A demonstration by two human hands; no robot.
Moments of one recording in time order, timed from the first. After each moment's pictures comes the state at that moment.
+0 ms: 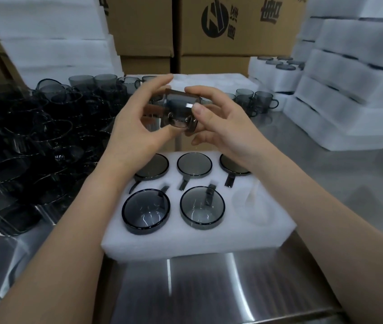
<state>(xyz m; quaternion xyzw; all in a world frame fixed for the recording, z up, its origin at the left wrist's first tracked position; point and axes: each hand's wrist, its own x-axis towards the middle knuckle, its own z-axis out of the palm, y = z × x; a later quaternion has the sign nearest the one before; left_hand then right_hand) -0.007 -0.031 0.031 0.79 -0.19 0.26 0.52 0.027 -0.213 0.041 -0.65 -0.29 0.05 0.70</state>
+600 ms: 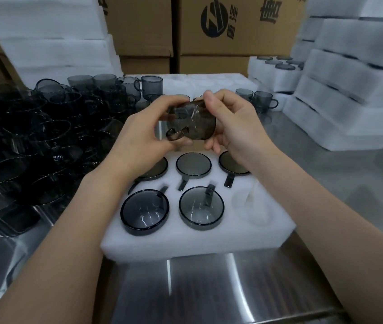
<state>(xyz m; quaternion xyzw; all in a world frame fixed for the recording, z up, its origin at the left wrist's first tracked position) -0.004 -0.033 0.030 0.85 -0.22 0.21 0.43 0.025 -0.213 0.042 -0.66 -0.21 -0.02 0.72</state>
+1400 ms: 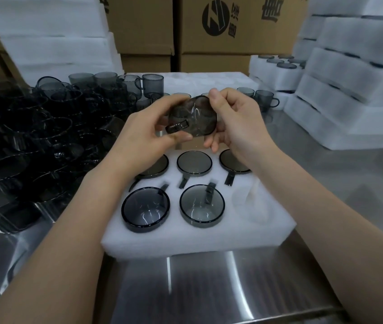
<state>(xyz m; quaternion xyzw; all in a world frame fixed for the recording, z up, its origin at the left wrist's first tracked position) -0.003 -0.033 0.029 0.84 -0.23 0.20 0.45 0.025 -0.212 0.043 -0.66 -0.19 -0.04 0.72</state>
